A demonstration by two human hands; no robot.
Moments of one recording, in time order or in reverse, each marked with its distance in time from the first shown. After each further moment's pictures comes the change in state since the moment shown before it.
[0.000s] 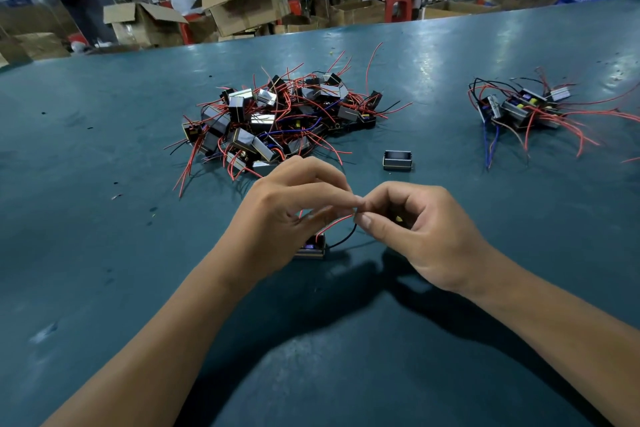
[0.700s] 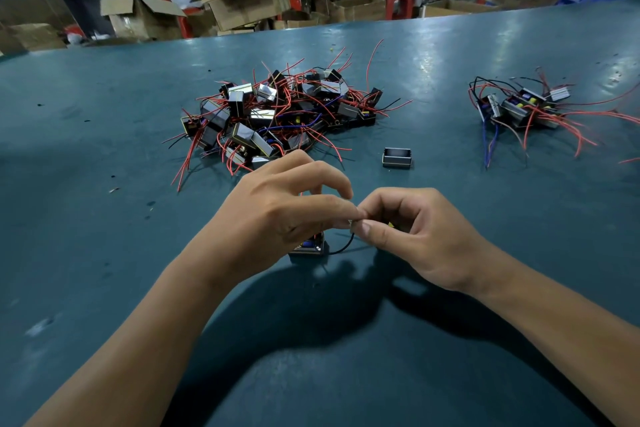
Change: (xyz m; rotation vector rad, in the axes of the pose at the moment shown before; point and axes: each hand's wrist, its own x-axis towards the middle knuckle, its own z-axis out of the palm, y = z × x) left_hand 0.002 0.003 -0.019 0.263 -0.155 0.196; right_hand -0.002 -0.006 -0.003 0.020 -0.151 -0.002
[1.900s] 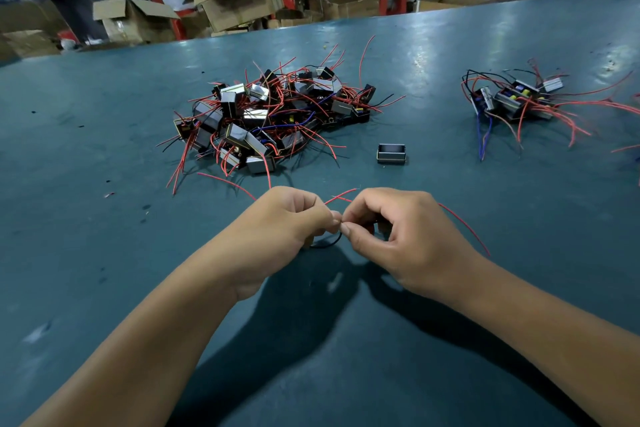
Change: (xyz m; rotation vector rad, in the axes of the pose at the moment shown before) left_hand 0.003 0.023 0.013 -0.899 -0.174 -1.051; right_hand -0.002 -0.004 0.016 -0.426 0.172 -0.098
